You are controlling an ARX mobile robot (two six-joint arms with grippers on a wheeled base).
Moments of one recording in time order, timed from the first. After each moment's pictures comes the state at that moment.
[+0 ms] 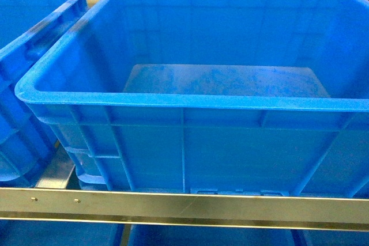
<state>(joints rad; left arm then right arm) -0.04 0.47 0.19 0.15 0.16 -0.12 0.33 0.37 0.09 0.28 0.27 -0.09</state>
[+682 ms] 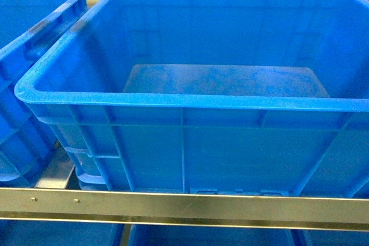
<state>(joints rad) -0.04 0.47 0.19 0.15 0.16 -0.12 0.25 0.75 0.39 0.37 0.08 -0.10</state>
